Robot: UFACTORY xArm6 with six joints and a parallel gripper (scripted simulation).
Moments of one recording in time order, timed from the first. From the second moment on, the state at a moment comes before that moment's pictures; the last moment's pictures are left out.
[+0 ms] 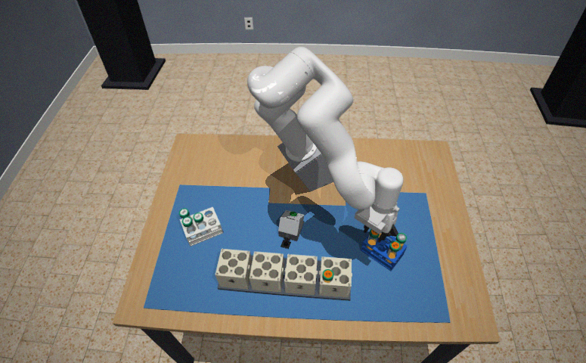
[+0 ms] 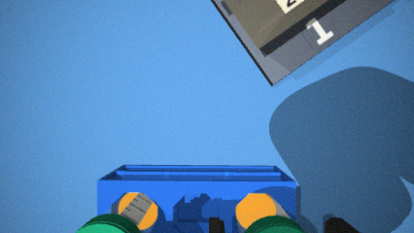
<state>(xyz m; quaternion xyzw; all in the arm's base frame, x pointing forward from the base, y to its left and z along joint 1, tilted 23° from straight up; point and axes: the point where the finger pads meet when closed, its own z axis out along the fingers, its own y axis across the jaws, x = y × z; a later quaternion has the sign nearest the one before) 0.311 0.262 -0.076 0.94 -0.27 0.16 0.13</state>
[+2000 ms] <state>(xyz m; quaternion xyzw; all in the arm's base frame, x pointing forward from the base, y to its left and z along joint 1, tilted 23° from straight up) 0.312 0.260 -0.081 0.94 -0.27 0.16 0.13</state>
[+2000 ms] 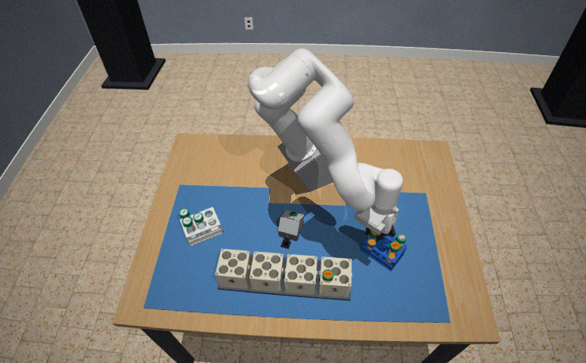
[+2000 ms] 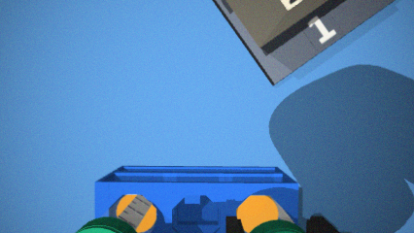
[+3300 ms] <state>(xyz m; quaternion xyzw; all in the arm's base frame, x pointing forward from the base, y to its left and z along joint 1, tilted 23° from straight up) 0.308 0.266 -0.064 0.94 -0.27 0.16 0.13</state>
